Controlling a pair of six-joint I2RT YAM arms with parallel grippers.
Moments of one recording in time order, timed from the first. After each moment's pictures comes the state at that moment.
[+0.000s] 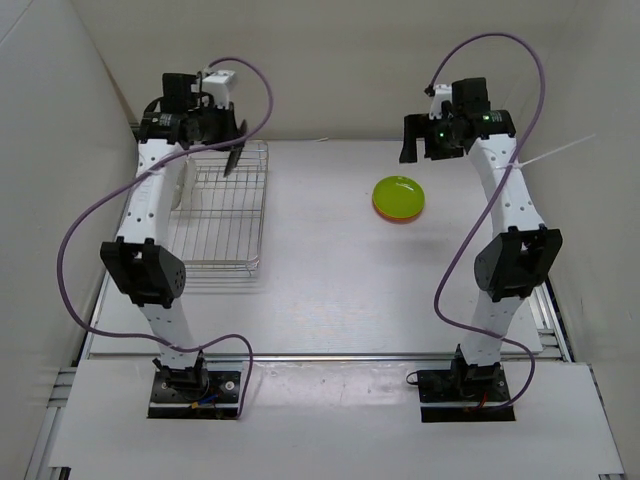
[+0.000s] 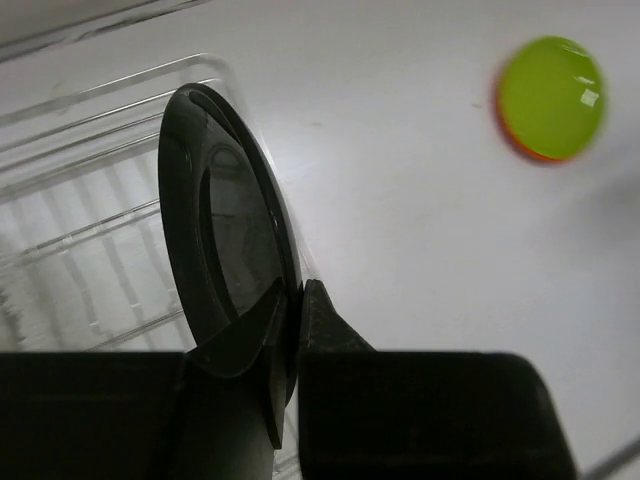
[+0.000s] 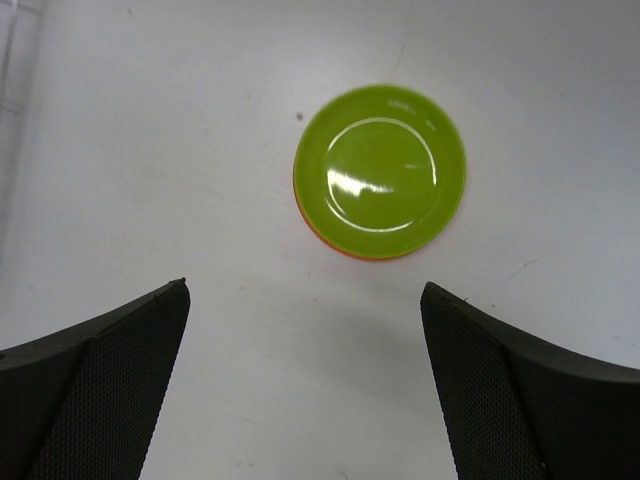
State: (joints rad) left arm -0.05 1.92 2.13 -0.88 0.37 0.07; right arm 0.13 1.92 2.05 -0.99 -0.29 -0.06
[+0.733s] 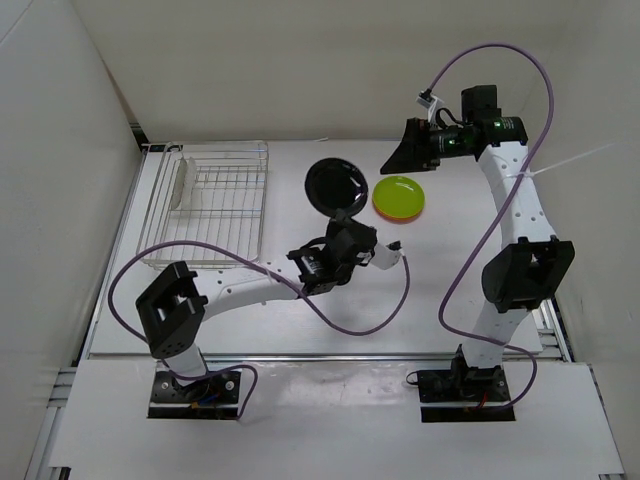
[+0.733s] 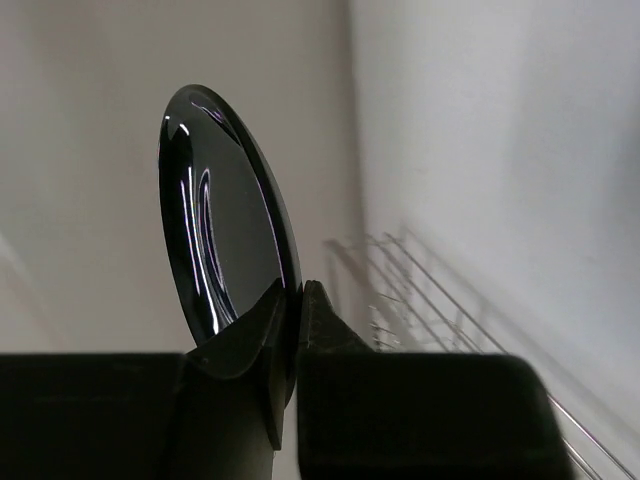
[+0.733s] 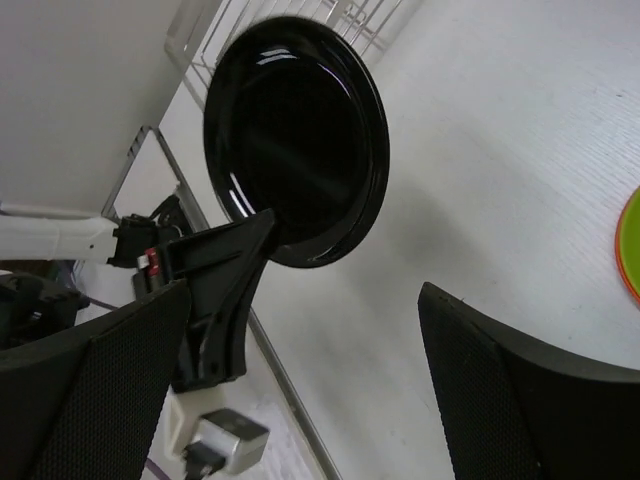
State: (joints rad) left arm -1.10 1.68 1.23 -0.07 -0.72 1.23; right arm 0.10 1.82 1.98 -1.04 -1.01 -0.04
